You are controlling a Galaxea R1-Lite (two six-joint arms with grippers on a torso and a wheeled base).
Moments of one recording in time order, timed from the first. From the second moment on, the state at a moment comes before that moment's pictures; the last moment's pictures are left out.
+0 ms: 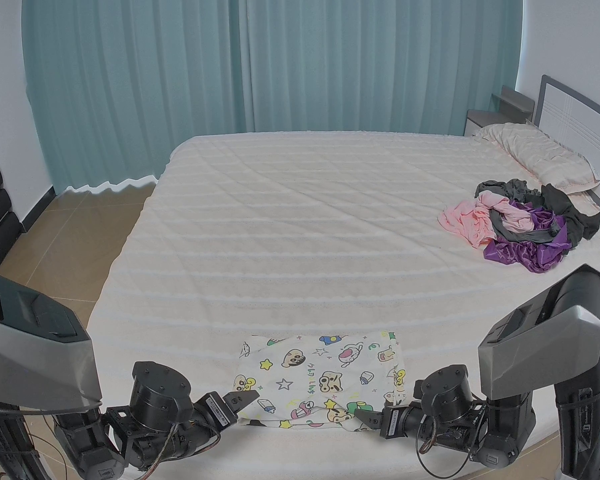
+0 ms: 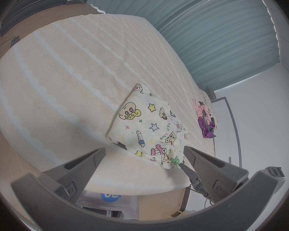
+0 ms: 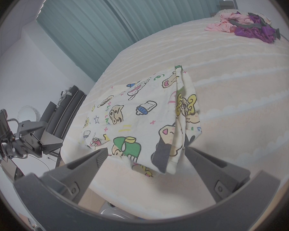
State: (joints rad) left arm -0.66 2.06 -0.12 -1.26 0.07 -1.15; right arm 0.70 2.39 -0.25 -1.45 -0.08 0.64
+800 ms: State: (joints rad) left arm -0.66 2.06 -0.12 -1.26 0.07 -1.15; right arm 0.64 2.32 -0.09 -1.46 -0.08 0.62
